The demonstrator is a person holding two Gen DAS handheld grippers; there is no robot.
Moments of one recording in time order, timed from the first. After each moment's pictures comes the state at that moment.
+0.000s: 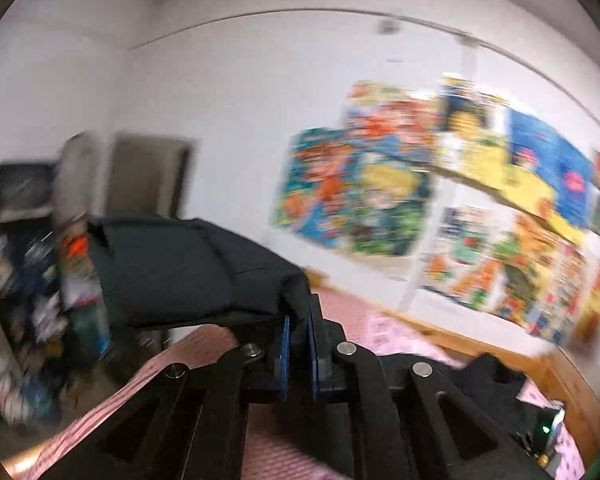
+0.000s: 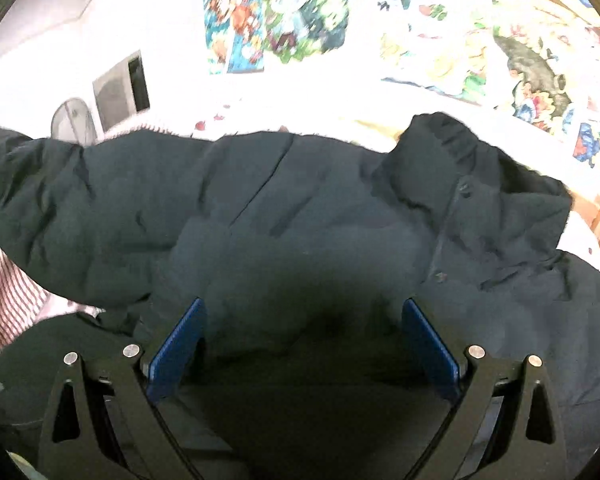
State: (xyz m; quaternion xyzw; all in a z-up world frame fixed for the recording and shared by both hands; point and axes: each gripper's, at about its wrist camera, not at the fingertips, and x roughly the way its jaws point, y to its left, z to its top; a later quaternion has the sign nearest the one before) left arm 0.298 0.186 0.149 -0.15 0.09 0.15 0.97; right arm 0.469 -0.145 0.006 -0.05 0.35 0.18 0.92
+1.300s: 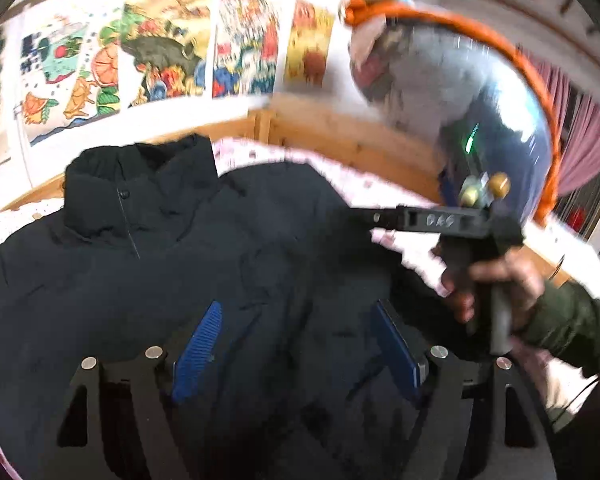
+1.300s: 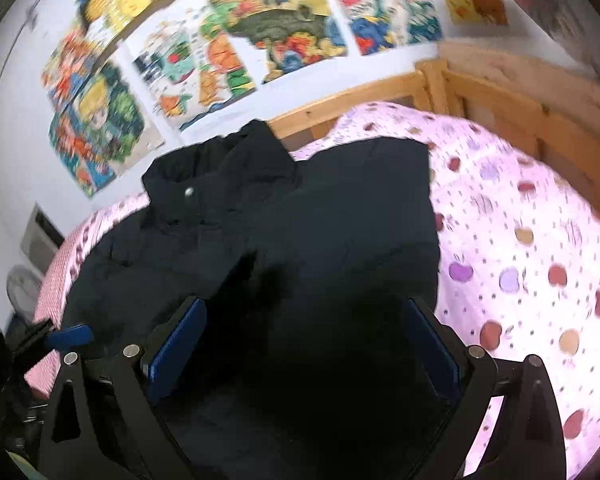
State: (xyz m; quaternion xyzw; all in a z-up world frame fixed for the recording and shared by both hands) left arm 0.409 -0.124 0.029 0.06 0.33 -0.41 0.85; right arm 0.421 -0.397 -0.017 0.24 0.35 0.01 0.91
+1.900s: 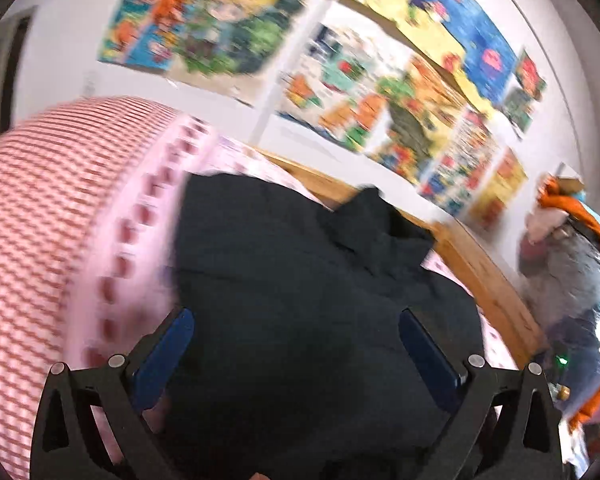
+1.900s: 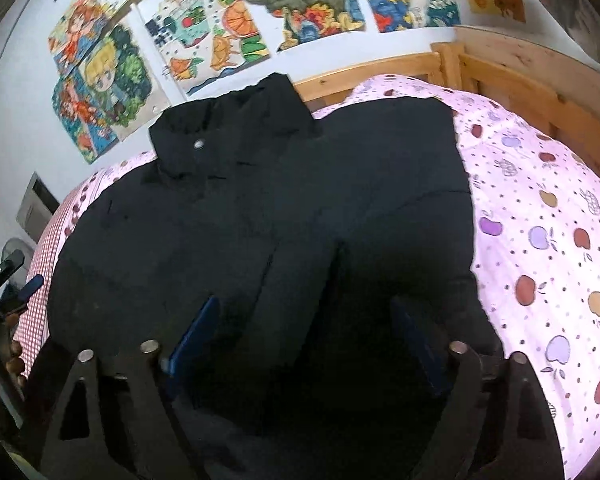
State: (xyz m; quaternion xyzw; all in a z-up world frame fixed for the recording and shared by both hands) left arm 0.431 0.070 0.007 -0.19 0.30 -0.11 0.93; right arm 0.425 -0.343 -0.032 0.16 0.40 0.03 0.90
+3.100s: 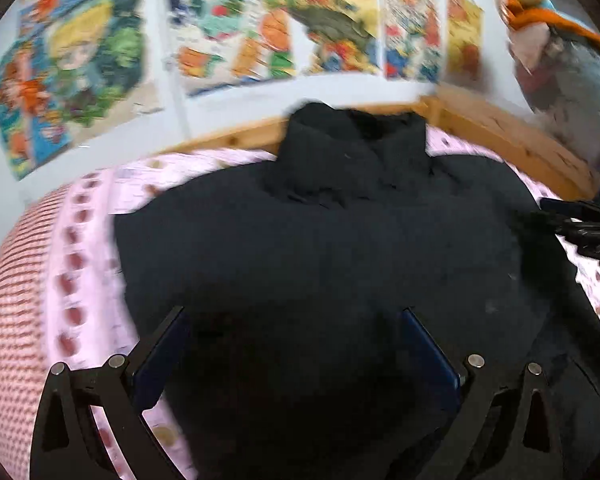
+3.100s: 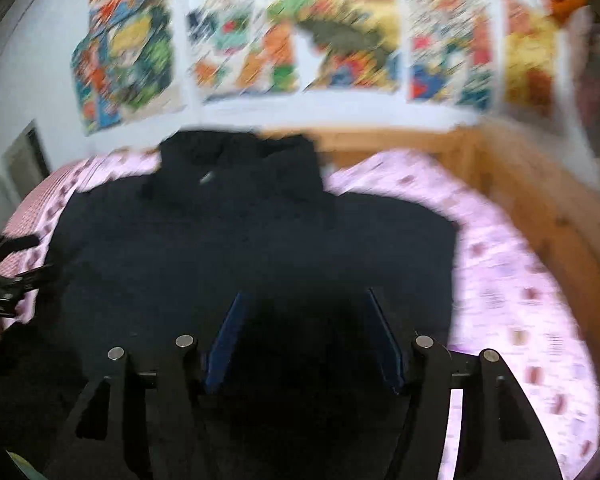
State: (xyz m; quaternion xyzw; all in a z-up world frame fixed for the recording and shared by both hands) left arm 0.489 -0.049 -0.001 0.11 0.37 -0.17 0.91; right arm 0.469 -0.326 0.018 0.04 0.39 0.04 0.92
